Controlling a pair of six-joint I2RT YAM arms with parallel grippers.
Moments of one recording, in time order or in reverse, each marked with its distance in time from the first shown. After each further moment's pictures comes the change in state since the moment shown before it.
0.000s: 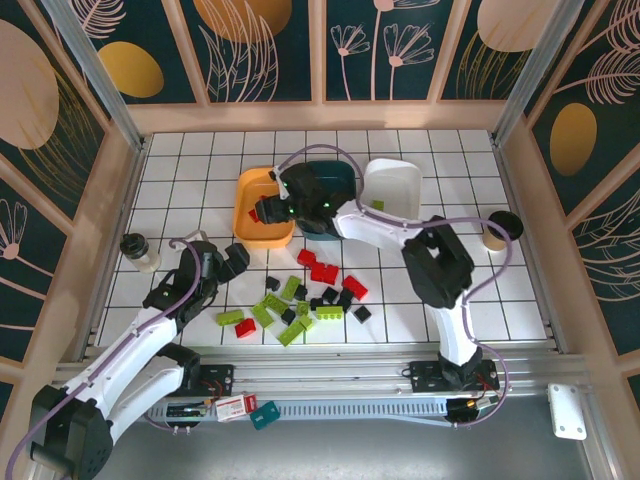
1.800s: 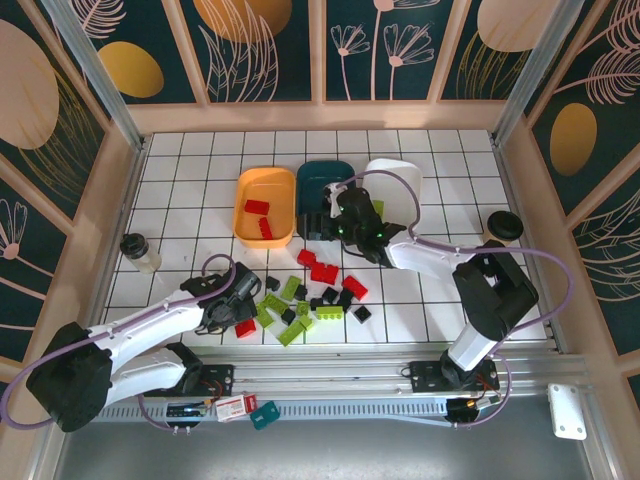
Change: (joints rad) left arm -0.314 0.272 0.051 -0.415 -0.007 -0.227; right arm -0.108 -0.415 -0.631 0.297 -0.047 0.131
